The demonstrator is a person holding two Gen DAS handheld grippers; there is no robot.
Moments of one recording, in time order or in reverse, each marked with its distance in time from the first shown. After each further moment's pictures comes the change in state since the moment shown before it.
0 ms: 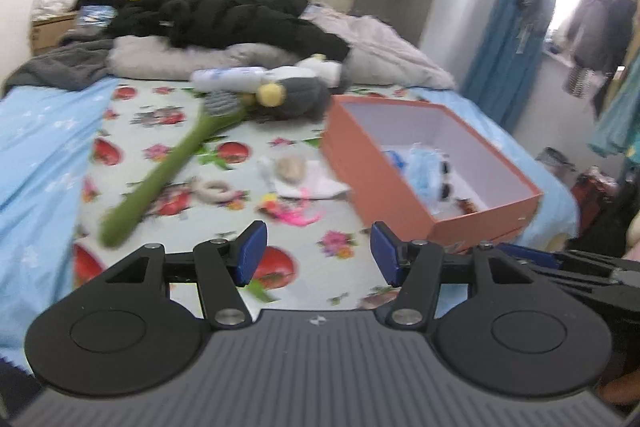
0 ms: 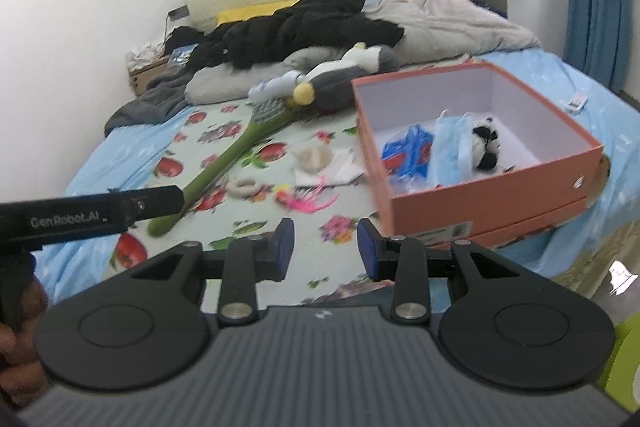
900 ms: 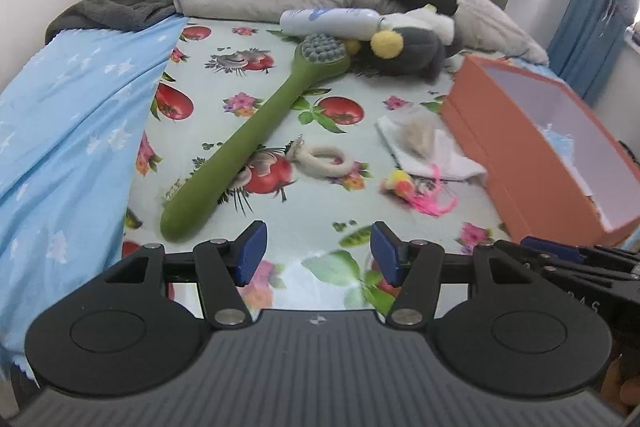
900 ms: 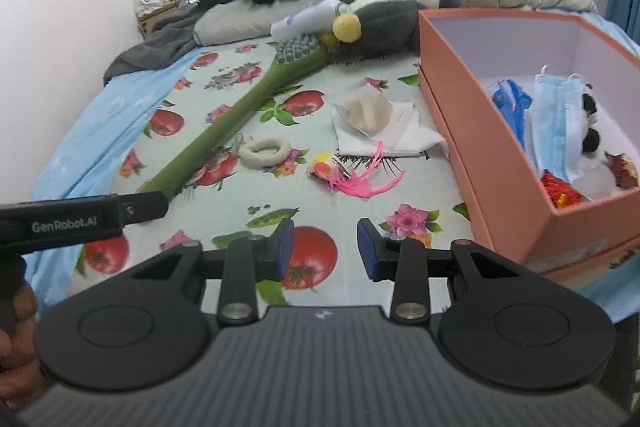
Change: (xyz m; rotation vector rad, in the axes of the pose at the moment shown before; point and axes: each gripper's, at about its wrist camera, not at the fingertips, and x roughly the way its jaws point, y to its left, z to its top) left arm 0.126 0.107 0.011 -0.080 0.155 0.171; right arm 0.156 0.041 0.007 -0.032 0.167 0.046
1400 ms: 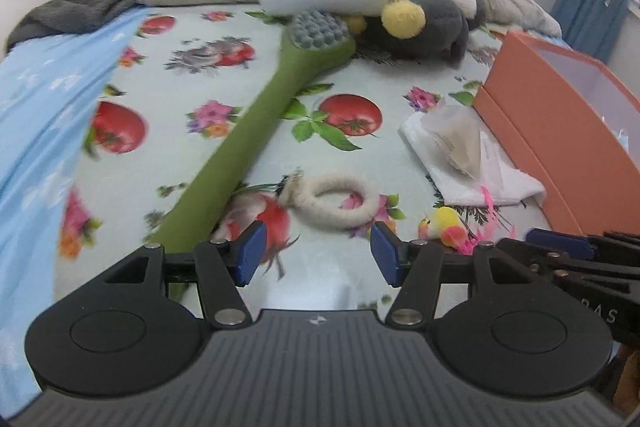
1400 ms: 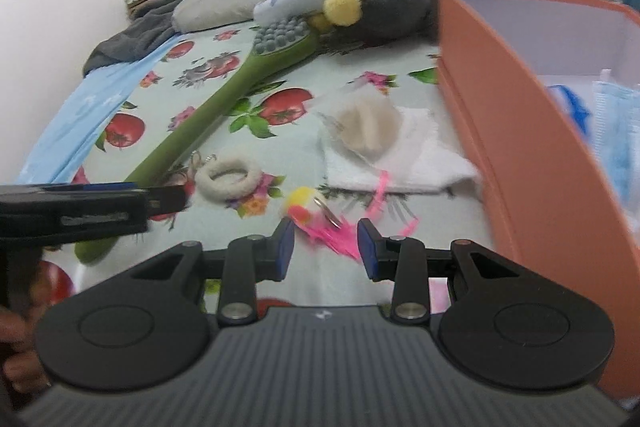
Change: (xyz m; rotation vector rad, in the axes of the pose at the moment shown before) left arm 0.131 0.006 0.052 0.082 0.076 -0.022; right arm 0.099 -0.015 0.038 -0.013 0.057 0.025
